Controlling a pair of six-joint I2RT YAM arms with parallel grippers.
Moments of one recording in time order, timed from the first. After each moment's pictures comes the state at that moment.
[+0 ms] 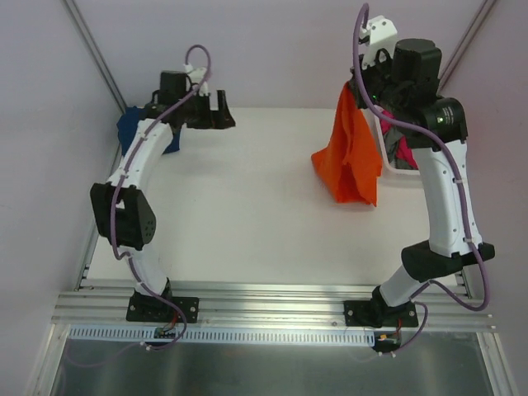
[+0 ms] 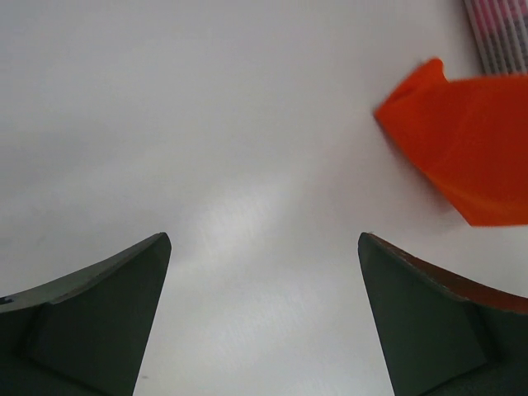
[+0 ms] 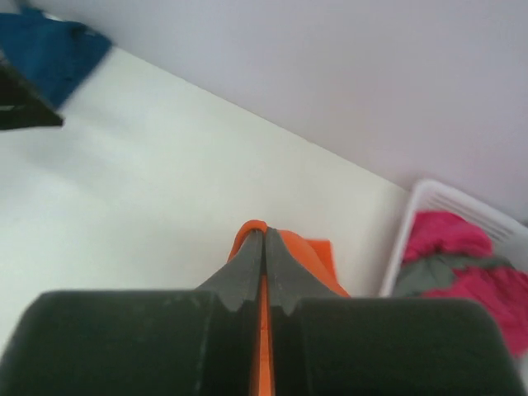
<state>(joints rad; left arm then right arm) -0.20 1.86 1.80 -0.58 0.45 -0.17 0.35 1.62 2.29 -0.96 0.01 -0.18</state>
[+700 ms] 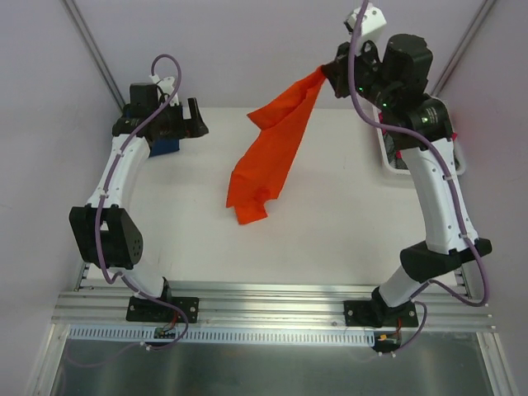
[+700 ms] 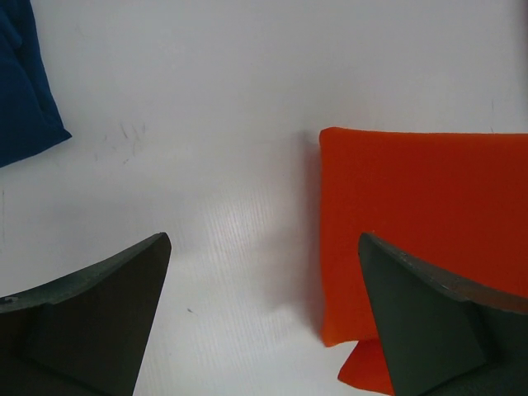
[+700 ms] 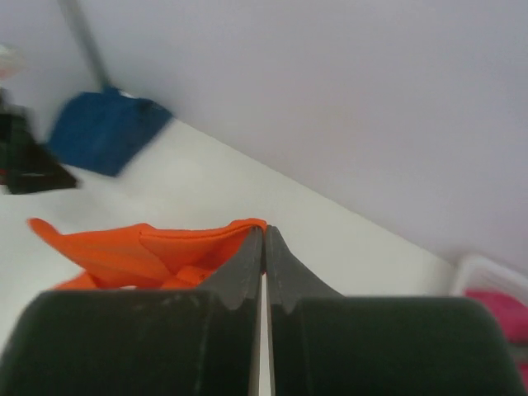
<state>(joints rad) -0.02 1.64 1.58 -0.57 0.36 -0.17 0.46 1.65 2.27 -0.69 -0.17 -0.09</state>
